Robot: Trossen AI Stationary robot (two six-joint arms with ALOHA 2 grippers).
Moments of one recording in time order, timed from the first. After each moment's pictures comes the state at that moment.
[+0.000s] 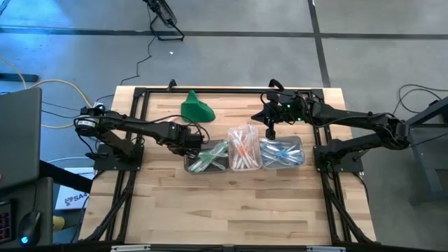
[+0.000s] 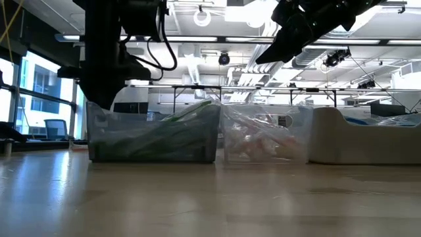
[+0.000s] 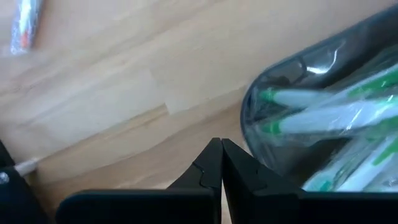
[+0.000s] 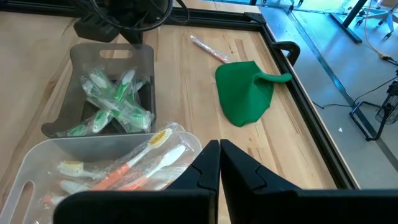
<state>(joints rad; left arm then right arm) -0.01 1.50 1.03 -1.04 -0.18 -1.17 -0.38 1.17 0.83 -0.15 -0.18 -0.24</state>
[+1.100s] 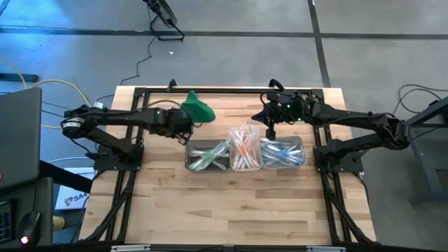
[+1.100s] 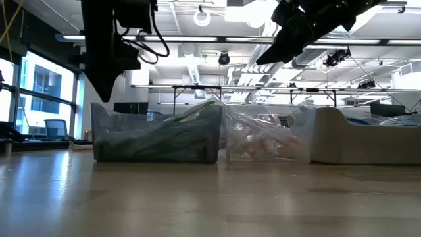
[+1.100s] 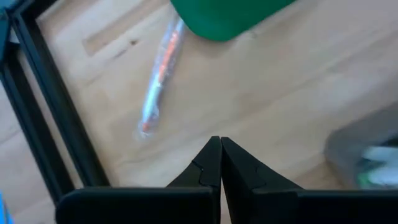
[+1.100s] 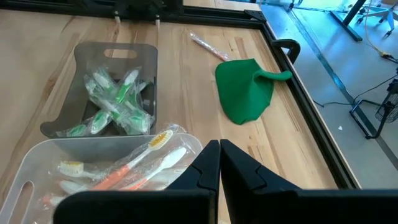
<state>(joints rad) 0.16 1.33 1.03 -1.15 -0.42 -0.88 -0.38 1.17 0.83 -0.15 -0.18 -0.24</state>
